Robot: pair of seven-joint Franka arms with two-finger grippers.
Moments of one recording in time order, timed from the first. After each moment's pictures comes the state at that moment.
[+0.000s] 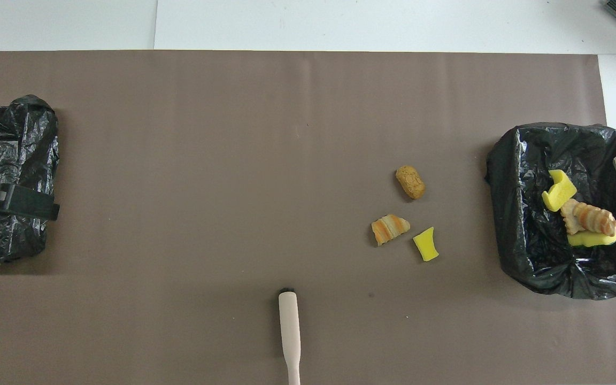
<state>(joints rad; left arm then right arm) -0.15 -0.05 0.01 -1.47 -0.04 1.35 0.03 -0.26 0.03 -0.09 -1.73 -0.90 1.97 -1.70</state>
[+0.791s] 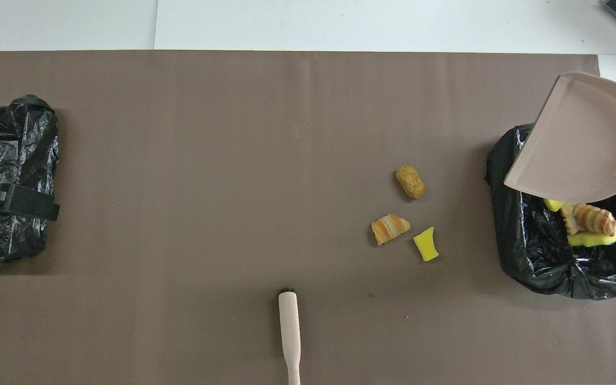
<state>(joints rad) -0.15 -0.05 0.01 -1.47 -0.04 1.35 0.03 -0.16 -0.02 0.12 -1.71 -0.58 1.66 -0.89</state>
